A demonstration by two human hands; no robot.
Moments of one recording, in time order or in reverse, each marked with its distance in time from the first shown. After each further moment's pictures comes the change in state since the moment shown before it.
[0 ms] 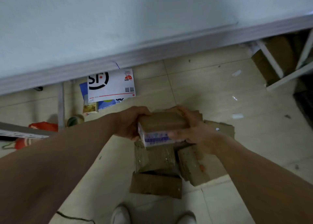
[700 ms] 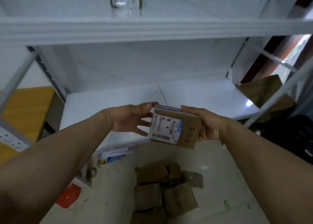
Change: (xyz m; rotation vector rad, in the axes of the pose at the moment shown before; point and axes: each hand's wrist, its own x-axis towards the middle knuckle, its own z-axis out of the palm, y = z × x) left_hand -0.512 0.123 0.152 0.291 -0.285 0.705; right_hand -0.388 -0.360 0.016 -0.016 0.049 -0.034
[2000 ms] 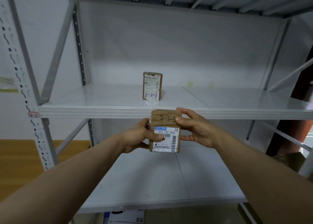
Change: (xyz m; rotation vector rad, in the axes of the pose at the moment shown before) left_hand -0.082 0.122 0.112 0.241 0.640 0.394; right_hand -0.113 -0.150 0.036 -0.104 -0.108 -0.720
